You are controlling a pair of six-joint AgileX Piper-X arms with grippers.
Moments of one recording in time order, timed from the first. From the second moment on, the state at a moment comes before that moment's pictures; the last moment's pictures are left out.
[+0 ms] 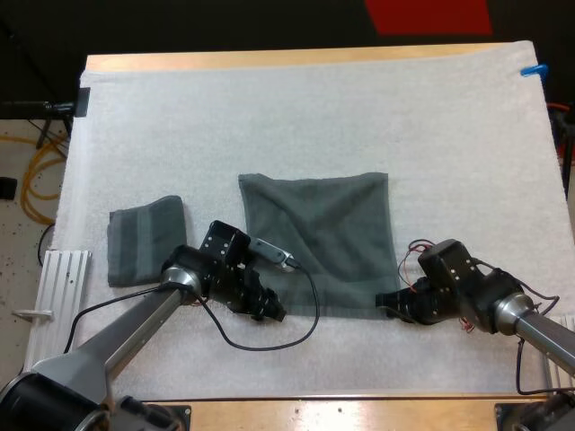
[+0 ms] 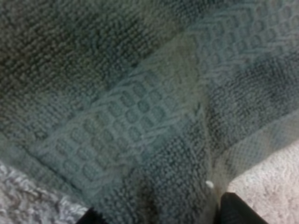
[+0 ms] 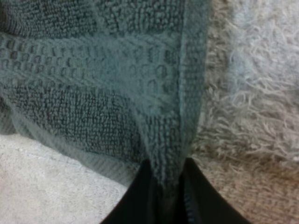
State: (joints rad) left arm -0.43 1.44 -0.63 0.67 0.41 -1.69; right arm 0.56 1.31 -0.51 0.50 -0.35 -1.24
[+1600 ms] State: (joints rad) left arm -0.28 1.39 -0.62 0.46 0.54 -1.92; right arm 0.56 1.32 -0.51 0.08 -0.25 -0.82
